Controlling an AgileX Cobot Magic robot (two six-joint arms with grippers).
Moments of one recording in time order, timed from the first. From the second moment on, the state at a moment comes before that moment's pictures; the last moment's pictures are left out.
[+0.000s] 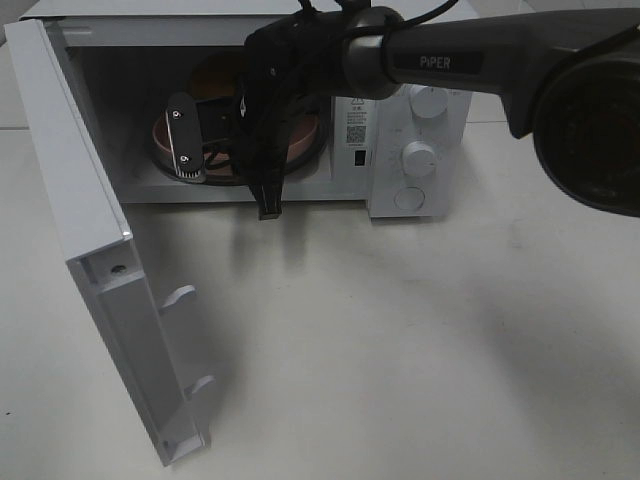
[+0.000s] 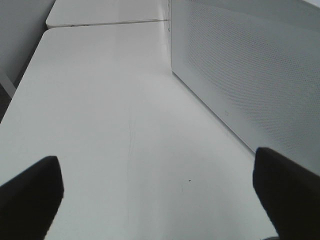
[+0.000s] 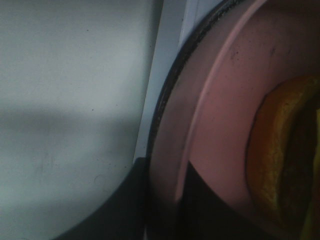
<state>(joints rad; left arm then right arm) 0.09 0.00 -0.50 -0.13 1.05 0.16 0.69 2.38 -1.98 -0.14 0.59 -1.08</state>
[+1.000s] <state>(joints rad) 0.09 0.00 -0.50 -0.13 1.05 0.16 0.70 2.13 -1.47 -0.18 0.27 -1.21</state>
